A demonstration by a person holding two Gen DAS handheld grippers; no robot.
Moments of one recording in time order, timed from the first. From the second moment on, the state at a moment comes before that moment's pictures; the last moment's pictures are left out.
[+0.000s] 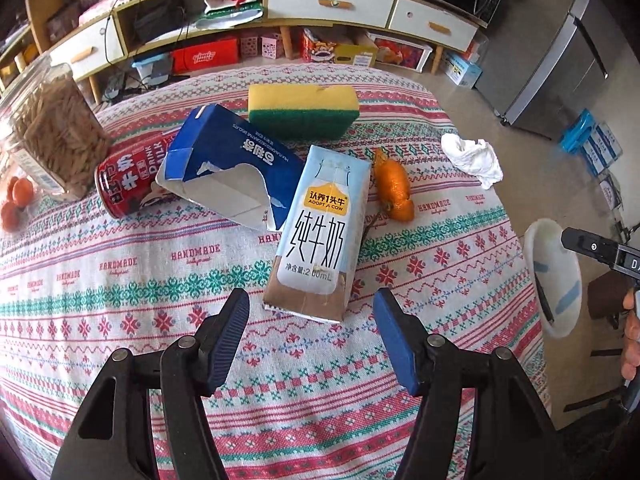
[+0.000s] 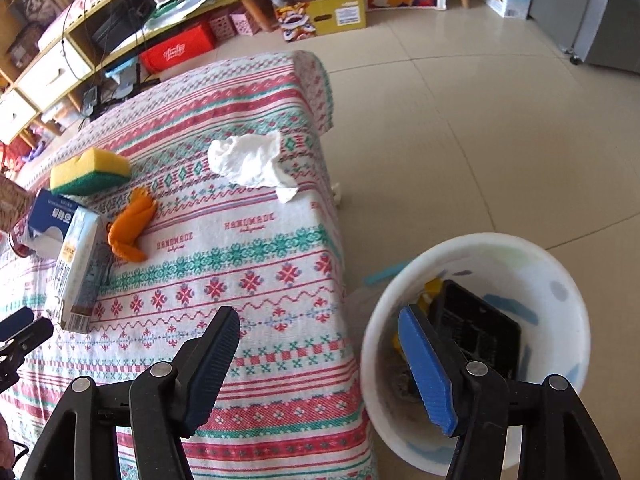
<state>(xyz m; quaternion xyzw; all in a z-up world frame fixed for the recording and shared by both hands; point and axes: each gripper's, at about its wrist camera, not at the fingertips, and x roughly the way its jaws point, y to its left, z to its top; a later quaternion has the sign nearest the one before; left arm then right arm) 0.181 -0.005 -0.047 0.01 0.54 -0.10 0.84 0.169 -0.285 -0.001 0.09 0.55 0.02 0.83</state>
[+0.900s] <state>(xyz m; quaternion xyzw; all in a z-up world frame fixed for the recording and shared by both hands) 0.151 0.035 -0.044 -0.03 0.54 -0.06 0.84 0.249 -0.127 -0.066 0.08 0.56 0.12 0.82</state>
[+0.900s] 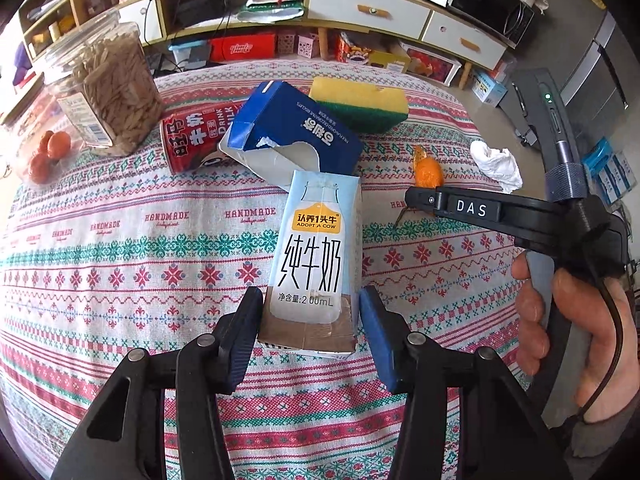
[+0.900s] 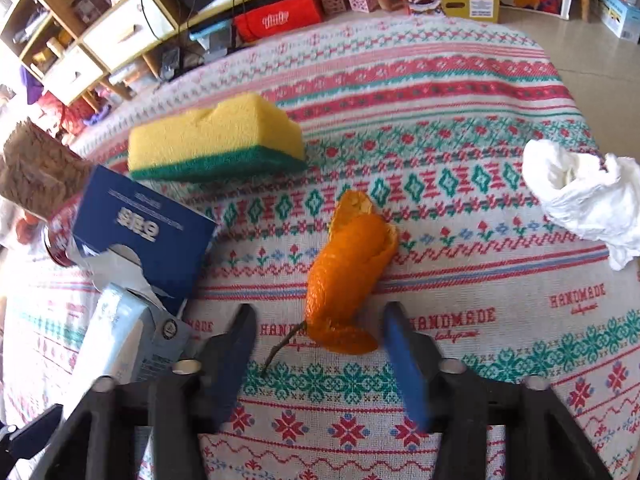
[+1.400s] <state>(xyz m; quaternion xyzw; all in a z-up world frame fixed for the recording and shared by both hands) 0.139 0.036 -0.019 -0.06 0.52 -0.08 0.85 0.213 -0.155 -0.015 0.11 0.53 0.14 0.83</state>
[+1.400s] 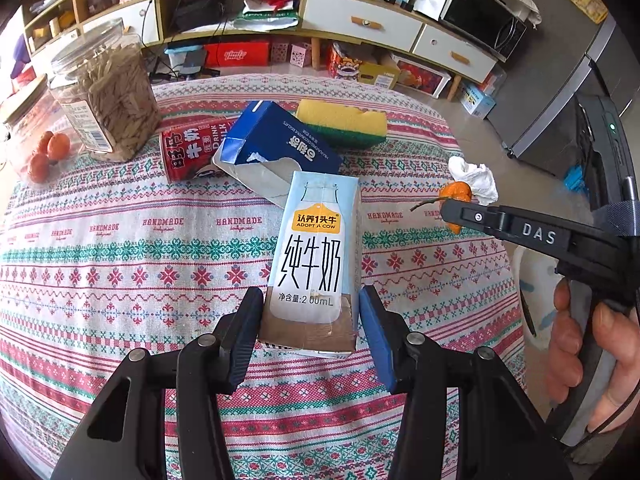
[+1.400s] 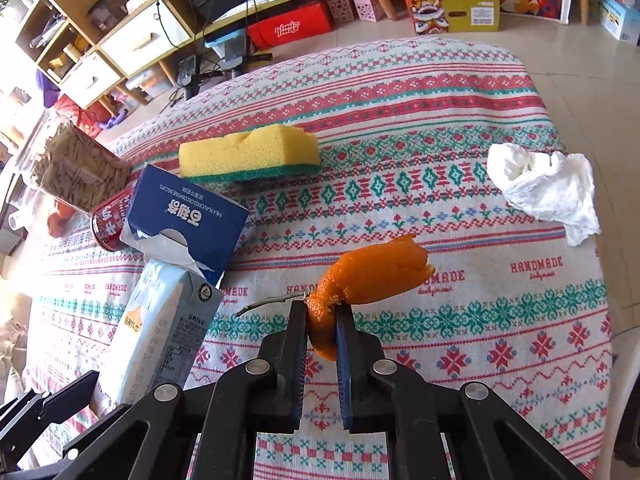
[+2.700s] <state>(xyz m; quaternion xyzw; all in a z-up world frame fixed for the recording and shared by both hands) 0.076 -0.142 0.020 -0.04 0.50 -0.24 0.83 0.077 -0.406 0.049 0.28 0.45 -0.02 0.85</state>
